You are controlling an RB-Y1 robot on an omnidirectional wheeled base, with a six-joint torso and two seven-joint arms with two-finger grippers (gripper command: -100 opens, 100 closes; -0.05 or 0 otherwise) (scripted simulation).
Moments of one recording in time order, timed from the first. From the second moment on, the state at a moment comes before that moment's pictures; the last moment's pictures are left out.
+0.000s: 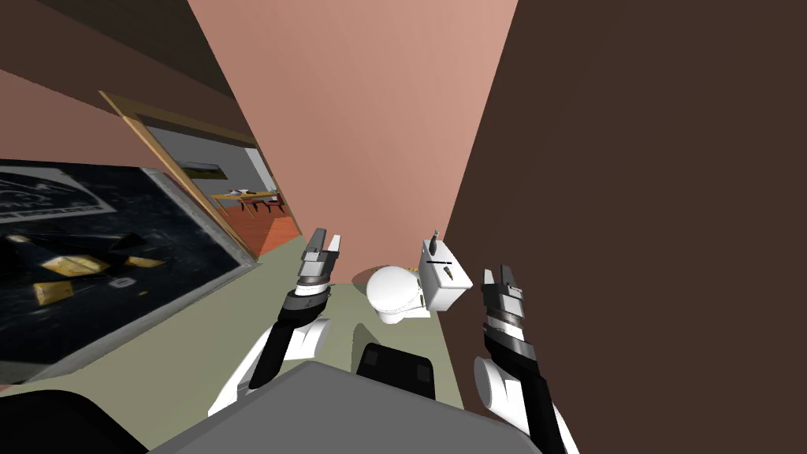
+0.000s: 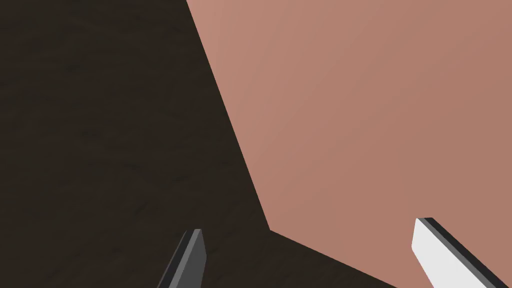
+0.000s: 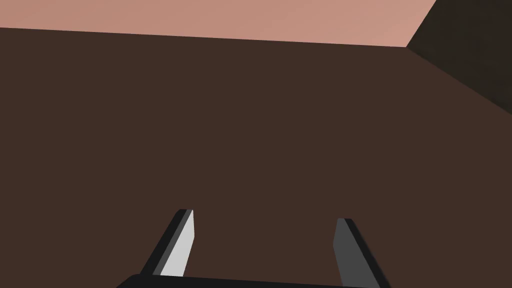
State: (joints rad) left arm 0.54 -0.01 0.04 -2.34 -0.12 -0.58 -0.08; right arm 0.51 0.04 -0.01 -2.21 -0.03 -0.41 0.04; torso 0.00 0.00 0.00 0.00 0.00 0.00
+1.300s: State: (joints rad) left arm 0.54 -0.01 0.04 -2.34 -0.12 -0.58 -0.08; right arm 0.61 -0.30 0.03 -2.15 -0.06 -0.35 0.02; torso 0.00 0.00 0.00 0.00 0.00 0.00
